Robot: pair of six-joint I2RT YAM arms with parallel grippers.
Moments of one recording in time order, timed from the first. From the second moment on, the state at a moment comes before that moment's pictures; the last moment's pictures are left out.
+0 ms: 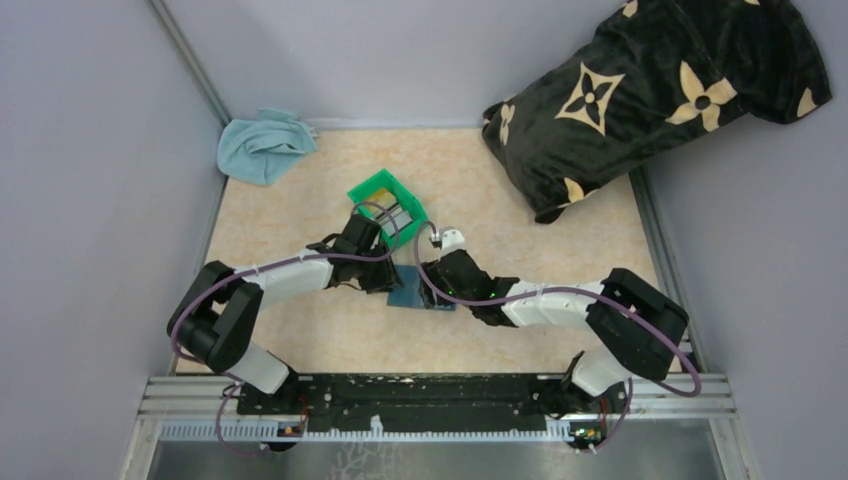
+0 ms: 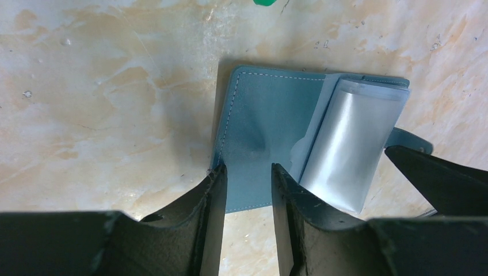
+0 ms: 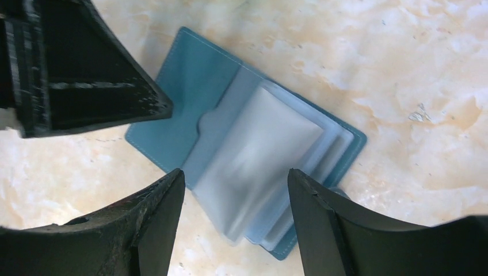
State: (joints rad) left arm -0.59 1.55 0.76 -0.20 0.12 -0.80; right arm 0.97 1.48 0.66 0.18 0.24 0.47
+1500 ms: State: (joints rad) left arm -0.59 1.54 0.74 -0.18 0.13 -0.80; right arm 0.92 1.54 0.66 0.24 0.10 0.49
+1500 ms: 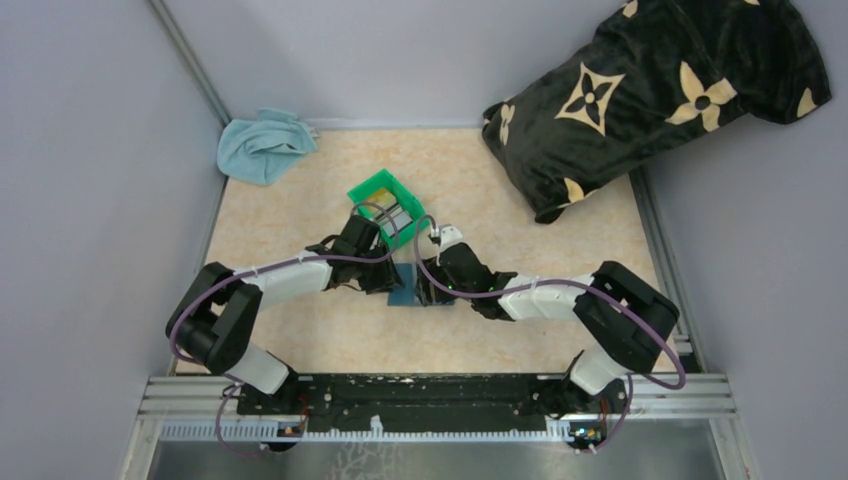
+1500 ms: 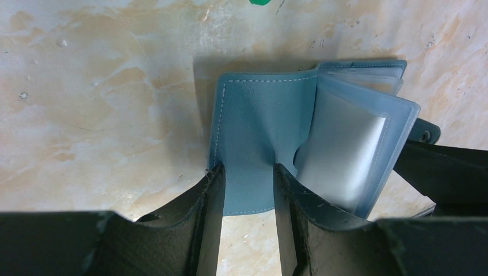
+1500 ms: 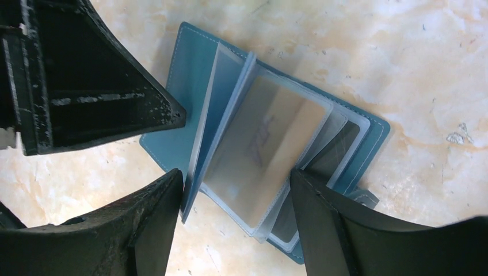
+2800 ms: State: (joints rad) left arm -0.59 1.53 0.72 -0.14 0.14 -0.80; right arm 1.00 1.55 0.75 0.26 0.02 0.44
